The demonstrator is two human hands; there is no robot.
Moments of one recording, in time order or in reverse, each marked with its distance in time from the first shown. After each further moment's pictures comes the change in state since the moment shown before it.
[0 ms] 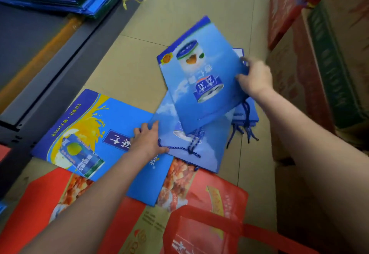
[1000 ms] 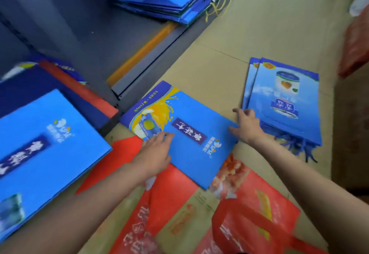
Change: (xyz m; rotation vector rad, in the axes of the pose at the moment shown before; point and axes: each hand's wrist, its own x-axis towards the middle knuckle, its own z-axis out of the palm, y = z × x) left_hand -0.104 -0.129 0.002 0.083 0.166 0.065; right_hand -0.105 -0.068 0.118 -0.122 -0.470 -0.198
